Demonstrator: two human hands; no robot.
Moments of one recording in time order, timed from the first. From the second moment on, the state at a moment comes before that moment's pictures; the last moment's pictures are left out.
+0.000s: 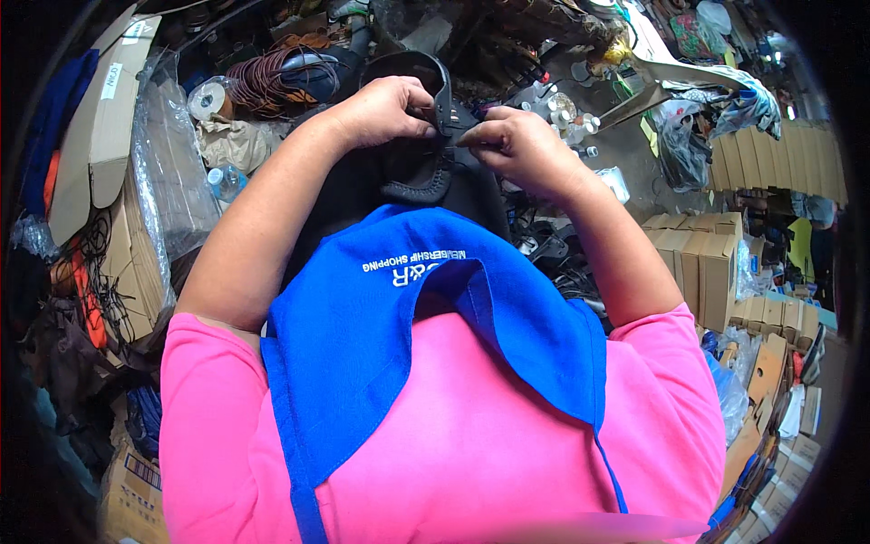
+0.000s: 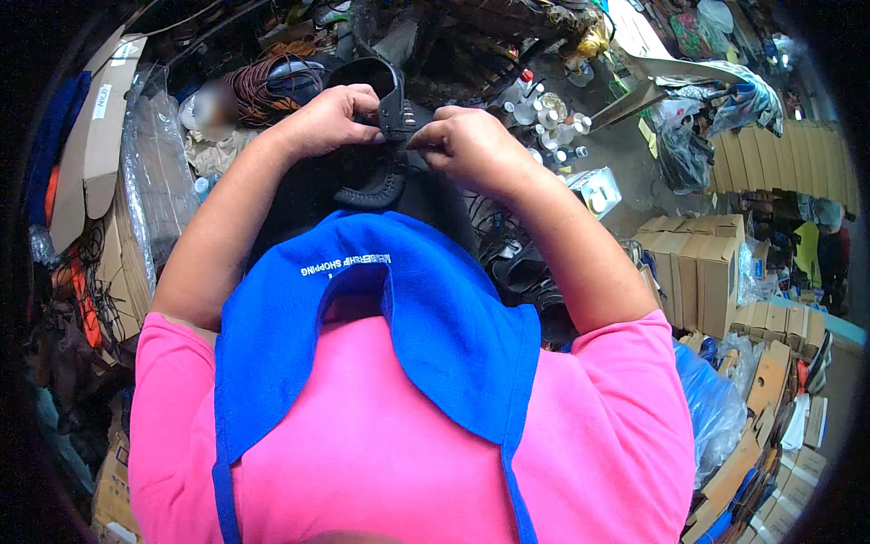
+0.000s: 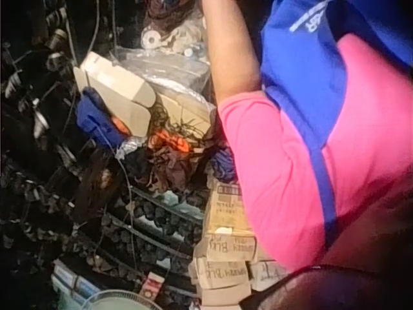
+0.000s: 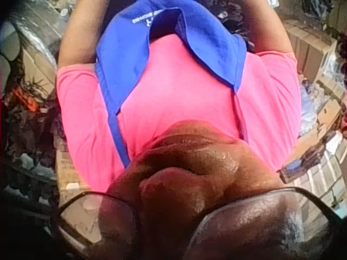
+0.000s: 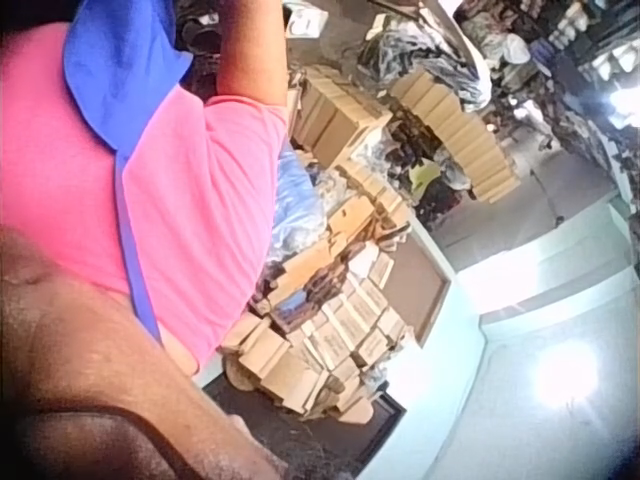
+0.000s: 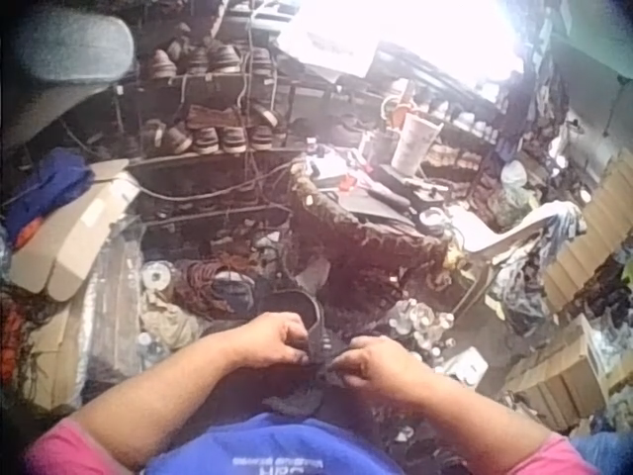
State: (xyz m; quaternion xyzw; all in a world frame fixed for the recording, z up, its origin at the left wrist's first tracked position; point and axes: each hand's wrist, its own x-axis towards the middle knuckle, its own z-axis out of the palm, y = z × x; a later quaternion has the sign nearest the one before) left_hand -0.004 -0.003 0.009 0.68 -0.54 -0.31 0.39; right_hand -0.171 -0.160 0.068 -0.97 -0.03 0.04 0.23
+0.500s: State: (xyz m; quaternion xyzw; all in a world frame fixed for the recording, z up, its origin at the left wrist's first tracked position) left_hand -0.005 -0.003 0.005 0.67 -0.54 -0.33 0.40; right_hand -0.178 -0.159 0.058 -0.97 -0.01 0.03 0.25
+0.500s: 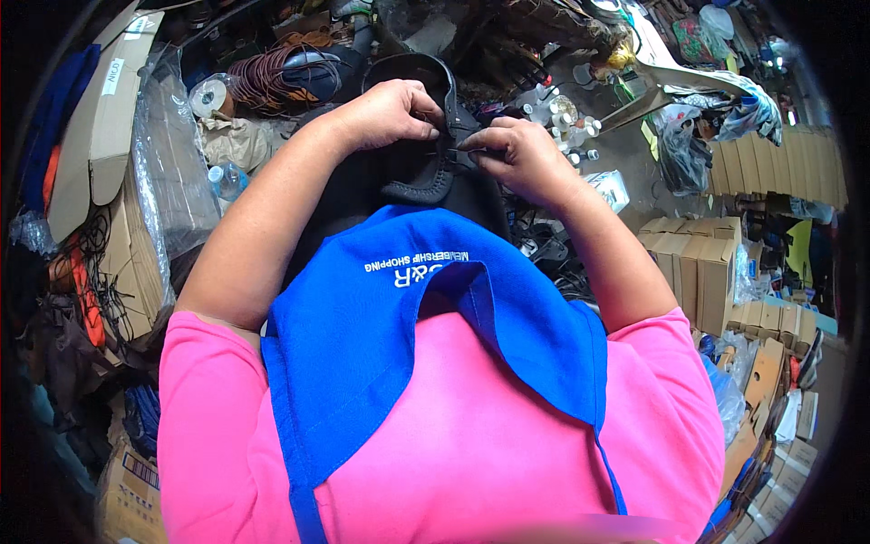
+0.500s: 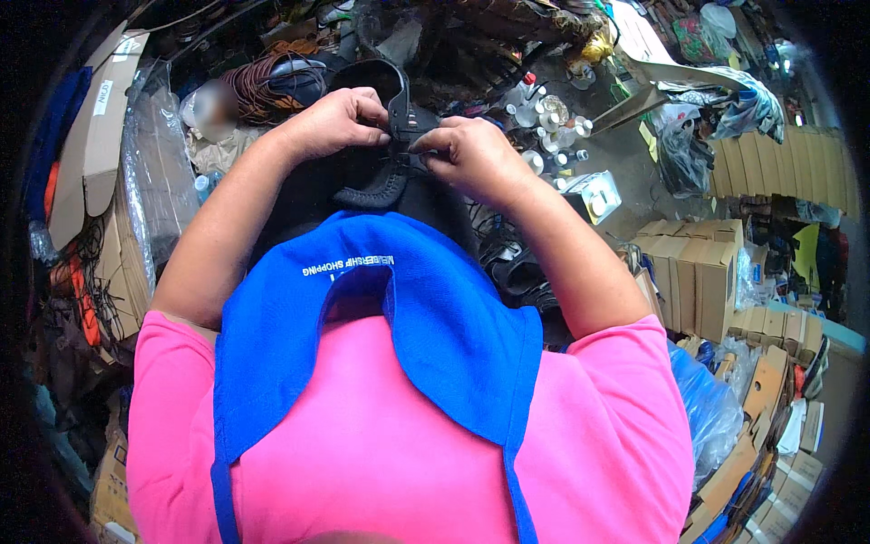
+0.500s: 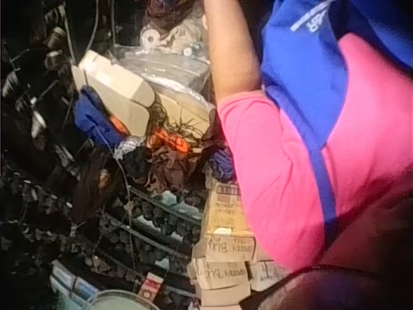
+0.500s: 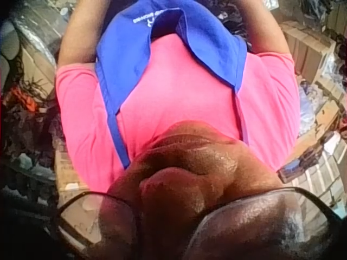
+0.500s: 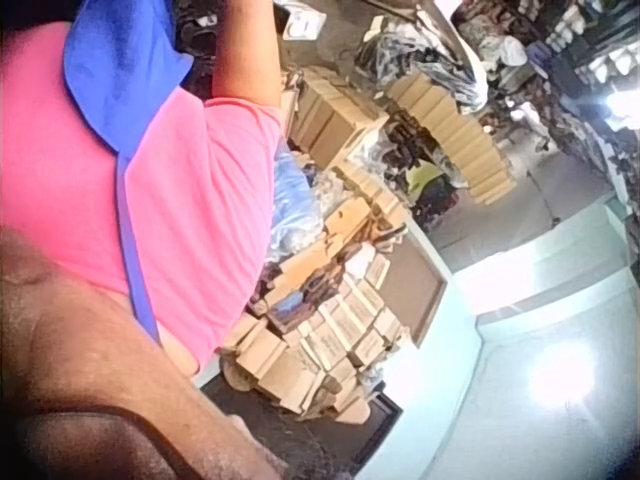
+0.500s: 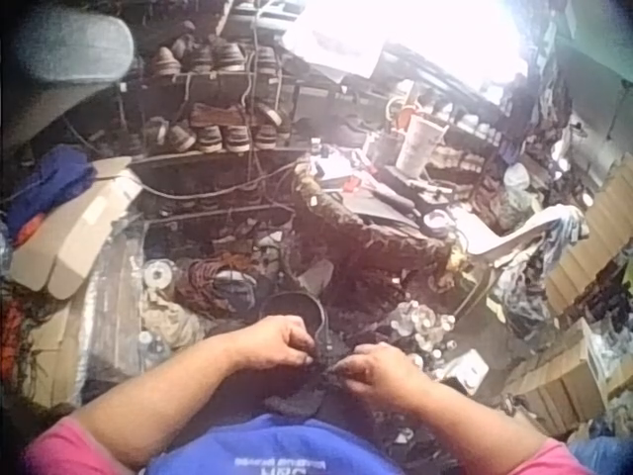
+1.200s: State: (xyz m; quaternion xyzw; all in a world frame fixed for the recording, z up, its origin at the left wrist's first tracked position) left_hand -0.004 -0.003 0.006 0.66 -0.58 -0.29 0.38; right_hand -0.174 -0.171 0.047 -0.95 0.00 0.05 0.30
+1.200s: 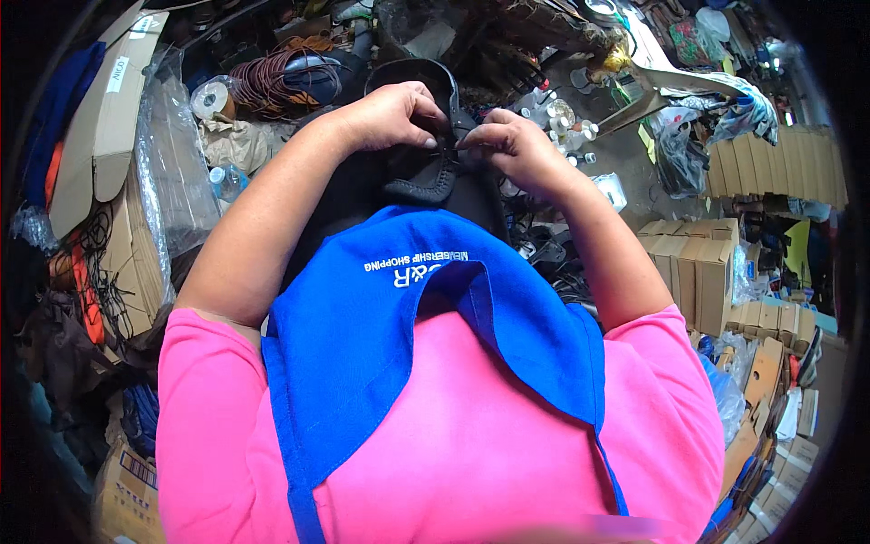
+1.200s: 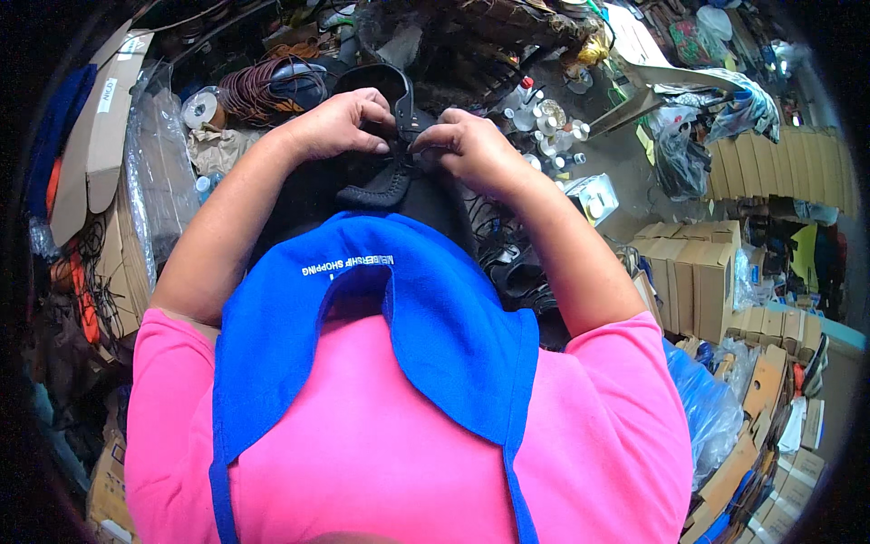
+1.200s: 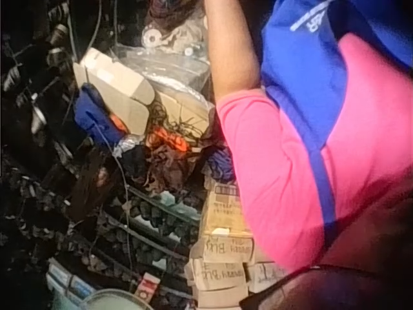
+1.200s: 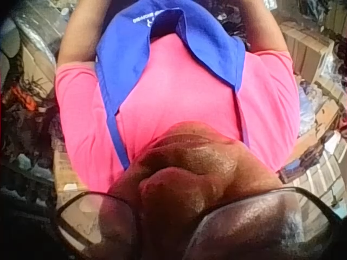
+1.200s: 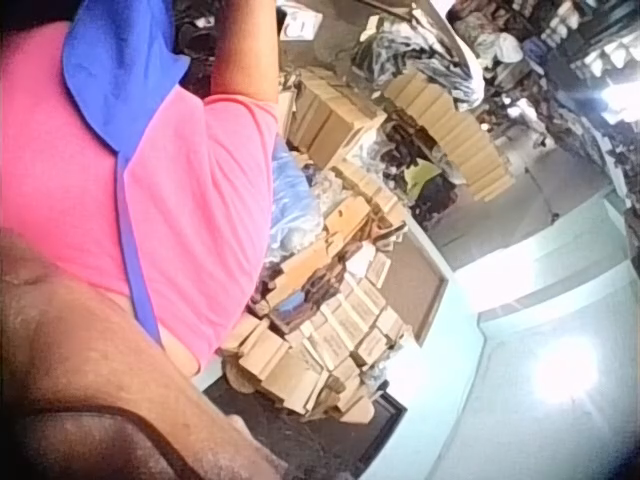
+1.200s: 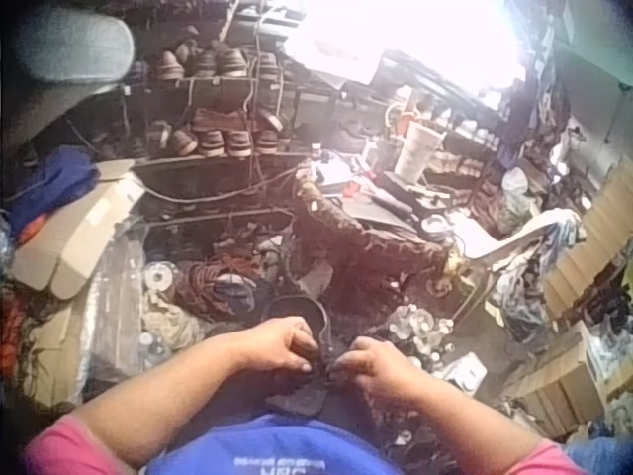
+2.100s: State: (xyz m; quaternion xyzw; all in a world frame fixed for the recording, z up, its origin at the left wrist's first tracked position) left_hand -0.054 0.081 0.033 0.77 -0.47 -0.10 0.42; right_hand -0.194 -0.132 0.026 -0.97 -0.01 -0.13 0.20
